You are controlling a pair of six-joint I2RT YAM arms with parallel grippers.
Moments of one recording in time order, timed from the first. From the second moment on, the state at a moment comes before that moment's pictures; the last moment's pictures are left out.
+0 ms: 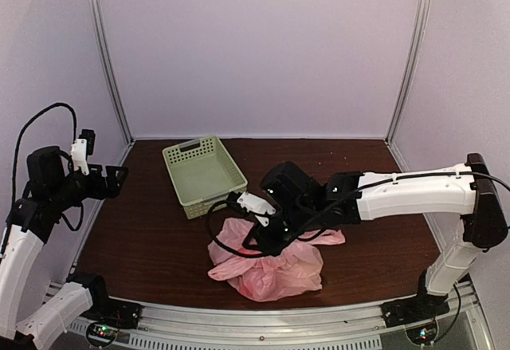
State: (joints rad) left arm -0.03 0.59 0.71 -0.49 0.23 -0.05; right arm 1.15 1.66 1.26 -0.43 -0.17 0.14
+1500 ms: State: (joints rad) left arm -0.96 0.88 0.77 -0.42 0.02 -0.58; right arm 1.34 1.10 0.92 -0.32 0.32 0.69
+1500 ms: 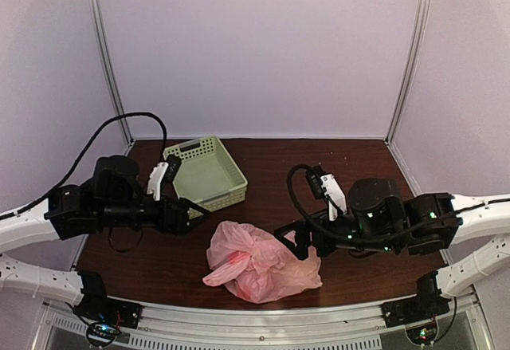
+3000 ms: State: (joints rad) left arm -1.13 1.36 0.85 -0.17 -0.02 -0.75; right arm 1.36 1.10 0.84 -0.27 0.38 0.74
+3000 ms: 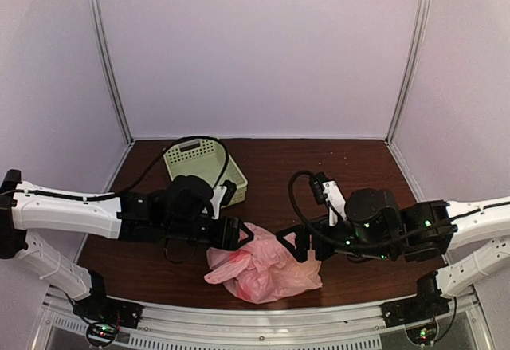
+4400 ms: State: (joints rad) left arm -1.13 1.37 0.85 -0.13 0.00 -0.79; right arm 1.36 1.32 0.94 -0.42 0.40 0.74
